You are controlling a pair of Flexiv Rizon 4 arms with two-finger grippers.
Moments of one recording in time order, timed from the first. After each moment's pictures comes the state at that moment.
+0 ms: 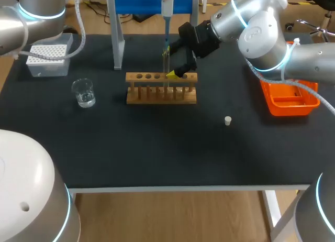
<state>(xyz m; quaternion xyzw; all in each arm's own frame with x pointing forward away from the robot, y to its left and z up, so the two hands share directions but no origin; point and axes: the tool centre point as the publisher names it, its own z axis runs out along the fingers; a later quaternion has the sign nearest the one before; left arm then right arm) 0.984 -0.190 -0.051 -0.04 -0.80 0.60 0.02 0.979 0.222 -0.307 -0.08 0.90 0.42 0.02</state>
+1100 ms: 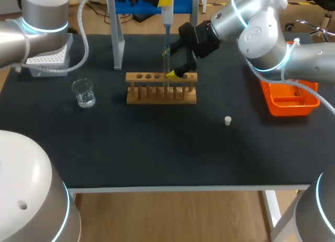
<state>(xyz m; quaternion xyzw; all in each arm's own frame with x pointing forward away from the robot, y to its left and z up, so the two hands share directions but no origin) 0.979 -0.190 -0.073 -0.02 -0.80 0.61 0.00 0.979 0.222 -0.307 -0.08 0.90 0.42 0.02</state>
